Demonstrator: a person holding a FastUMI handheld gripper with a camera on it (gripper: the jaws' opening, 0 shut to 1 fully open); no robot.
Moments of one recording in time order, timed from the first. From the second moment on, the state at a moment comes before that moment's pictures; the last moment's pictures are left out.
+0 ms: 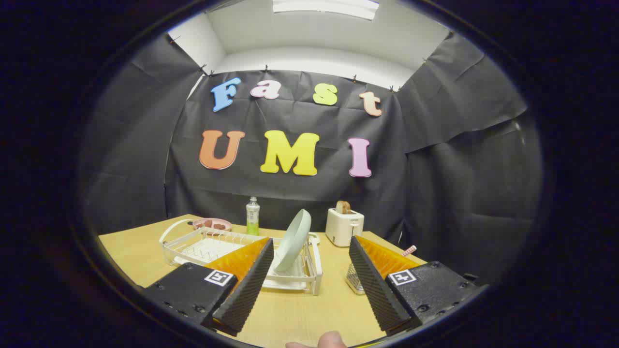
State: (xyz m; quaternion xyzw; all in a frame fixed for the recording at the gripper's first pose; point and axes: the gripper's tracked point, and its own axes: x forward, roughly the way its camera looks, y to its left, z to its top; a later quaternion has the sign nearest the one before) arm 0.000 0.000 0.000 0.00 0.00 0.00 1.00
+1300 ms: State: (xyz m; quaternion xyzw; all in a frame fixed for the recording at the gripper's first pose) arm 0.003 -0.001 -0.003 -0.01 0.03 0.04 1.00
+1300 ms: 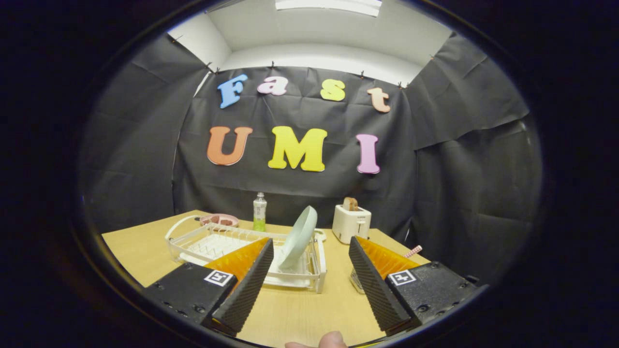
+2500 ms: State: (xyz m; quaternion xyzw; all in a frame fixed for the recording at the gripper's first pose) arm 0.198 0.018 0.051 0.04 0.39 0.15 0.91
